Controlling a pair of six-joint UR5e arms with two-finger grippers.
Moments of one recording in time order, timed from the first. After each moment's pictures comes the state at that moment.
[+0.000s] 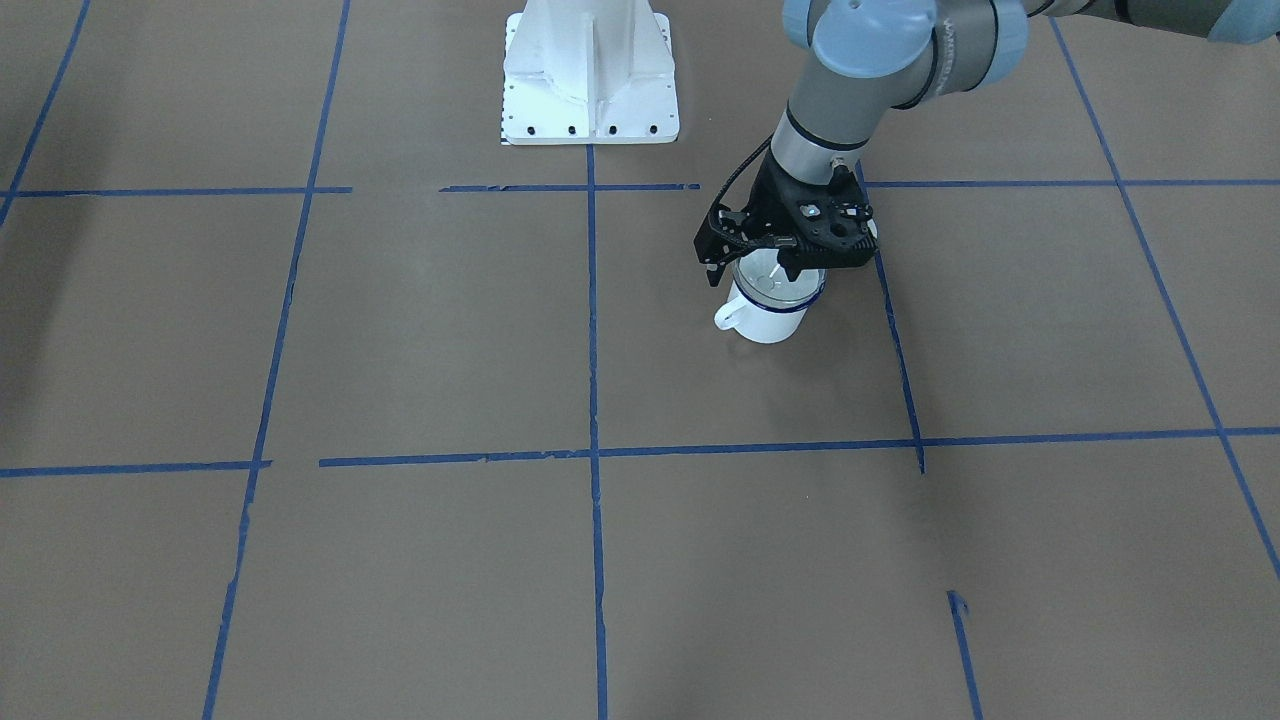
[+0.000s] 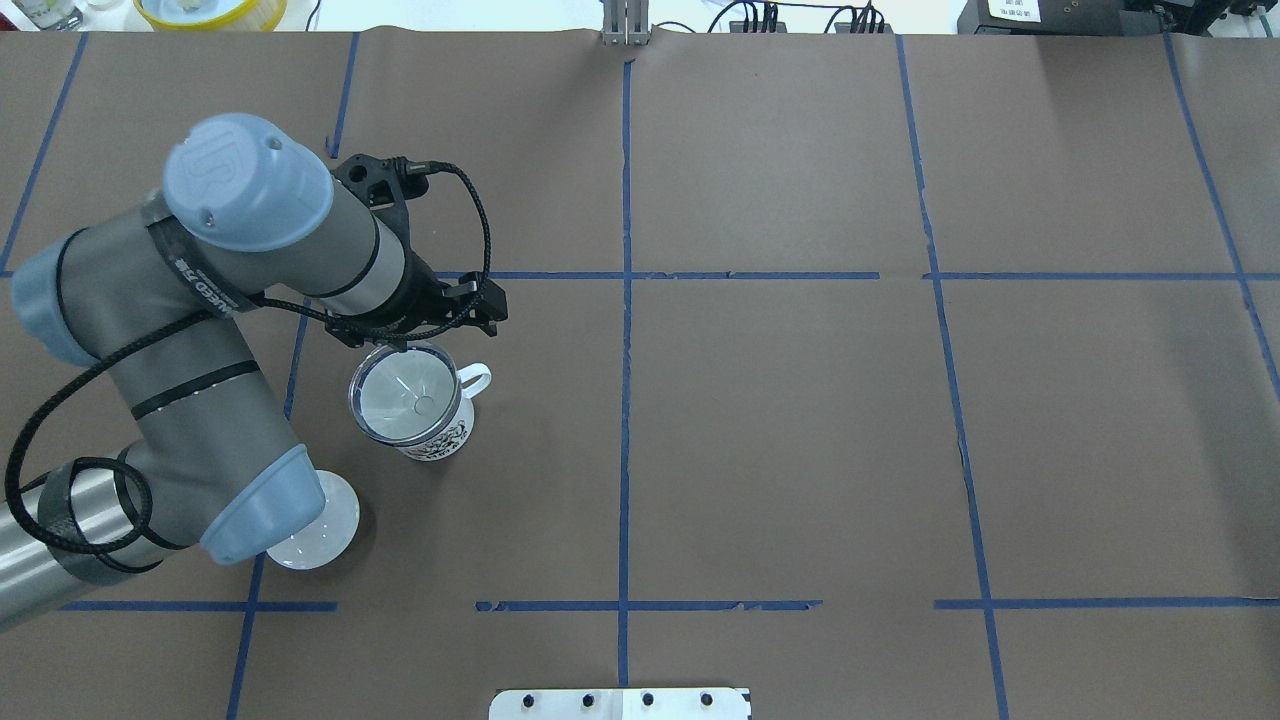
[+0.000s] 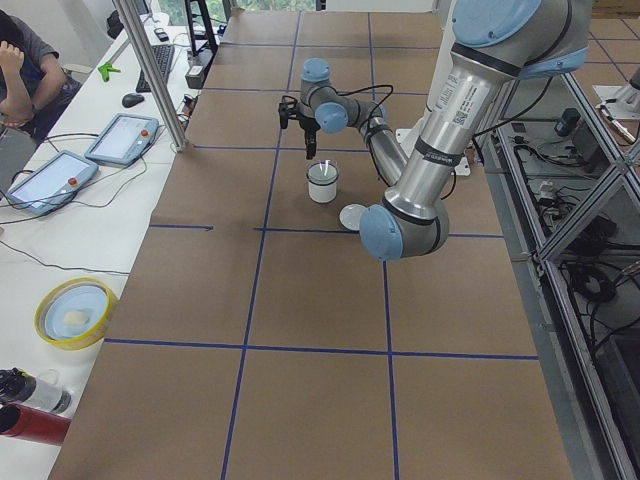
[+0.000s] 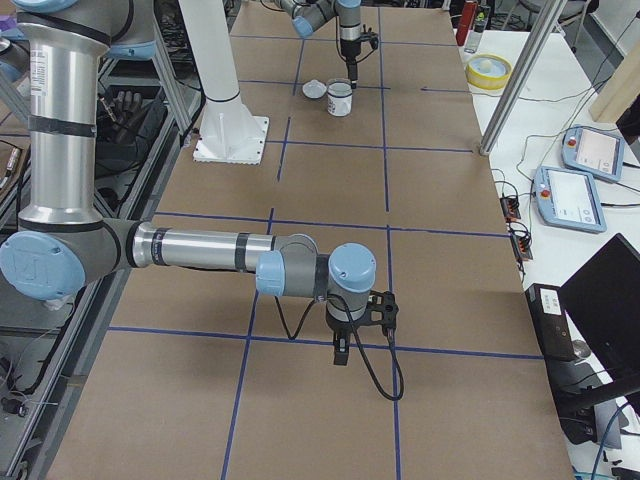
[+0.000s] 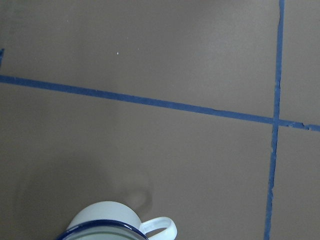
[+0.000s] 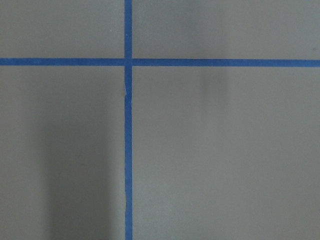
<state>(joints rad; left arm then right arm) -0.64 -2.09 -1.88 -1.61 -1.97 -1.29 1.57 -1.68 1.66 -1.57 2.29 0.01</state>
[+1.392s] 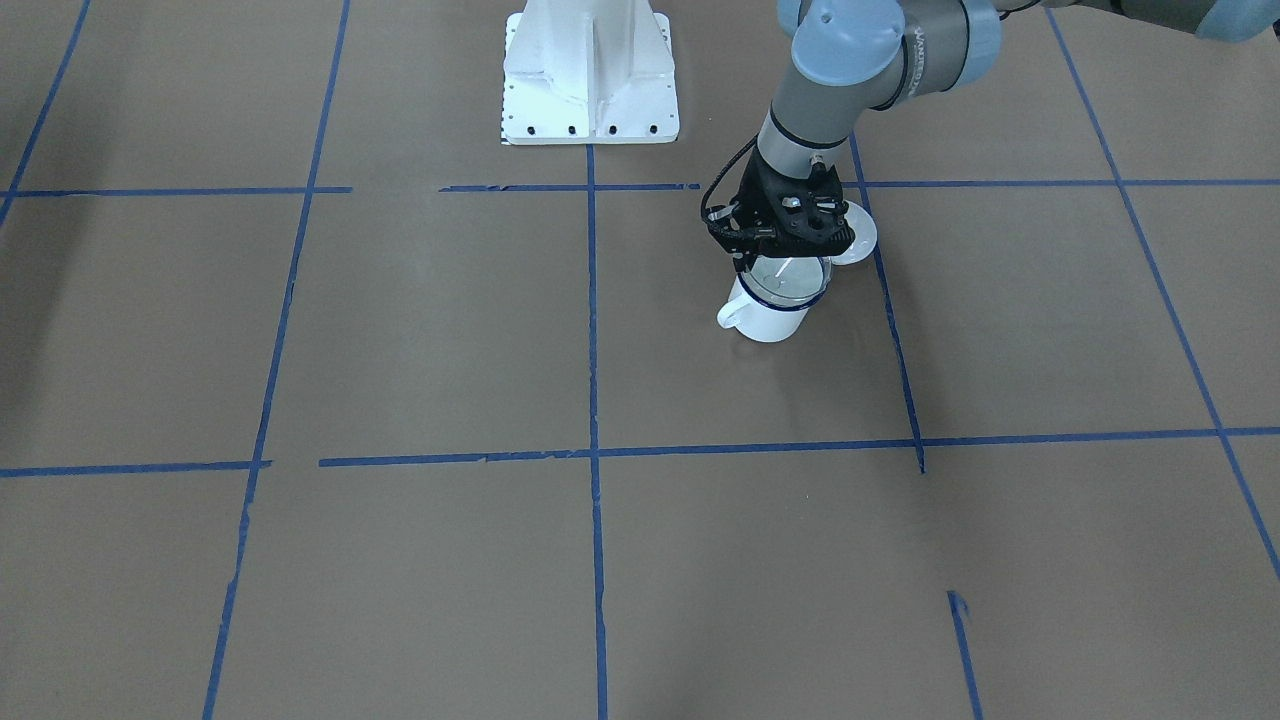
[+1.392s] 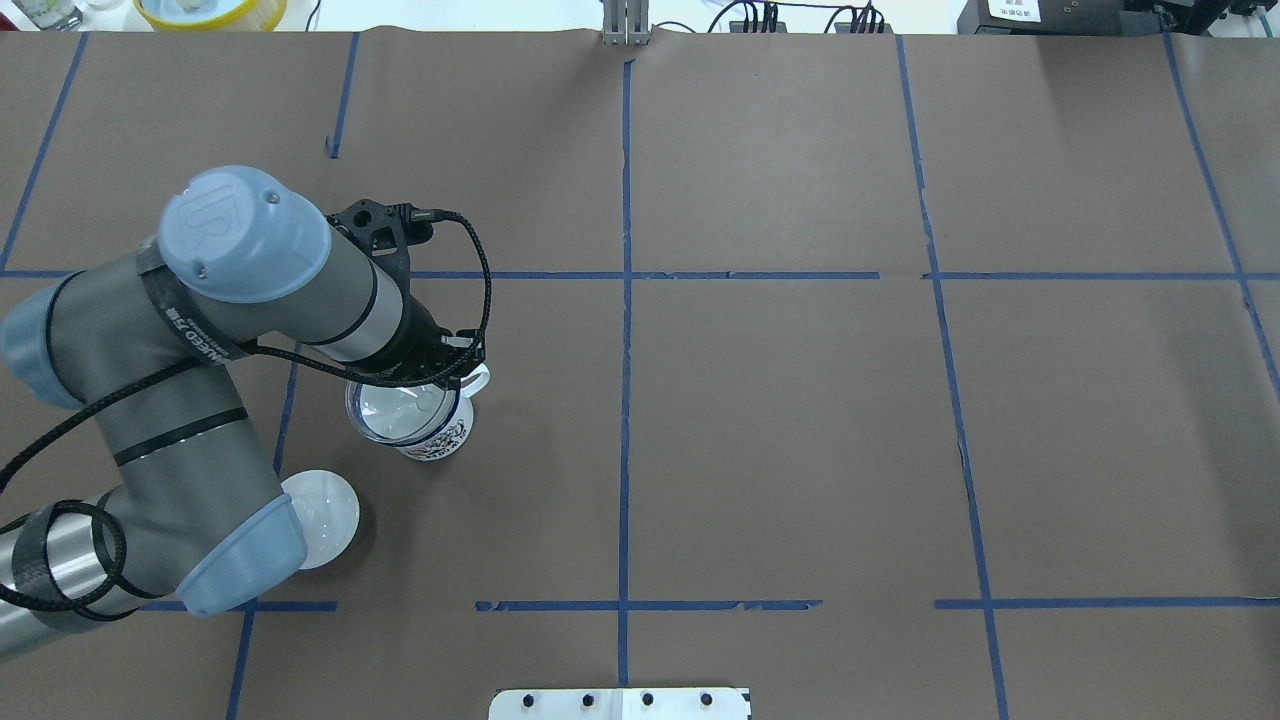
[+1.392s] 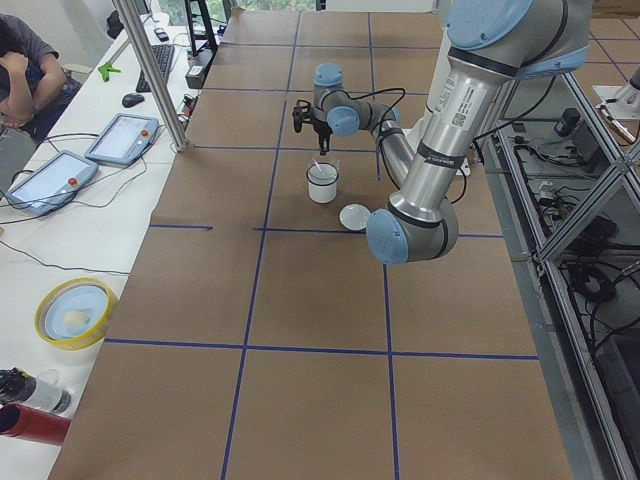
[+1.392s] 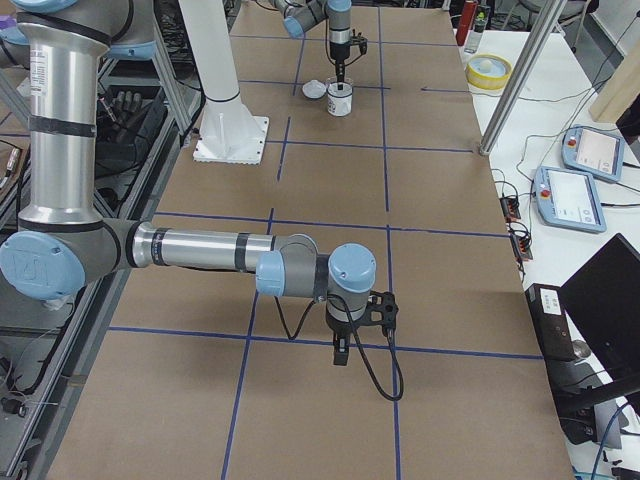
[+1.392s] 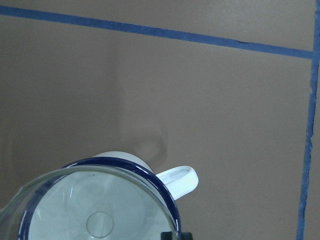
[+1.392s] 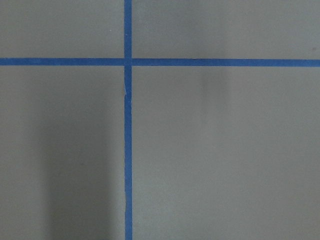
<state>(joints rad) -0.61 -2.05 -1.96 -1.59 -1.98 -1.28 1.57 -1.68 1.66 -1.57 2.29 0.01</state>
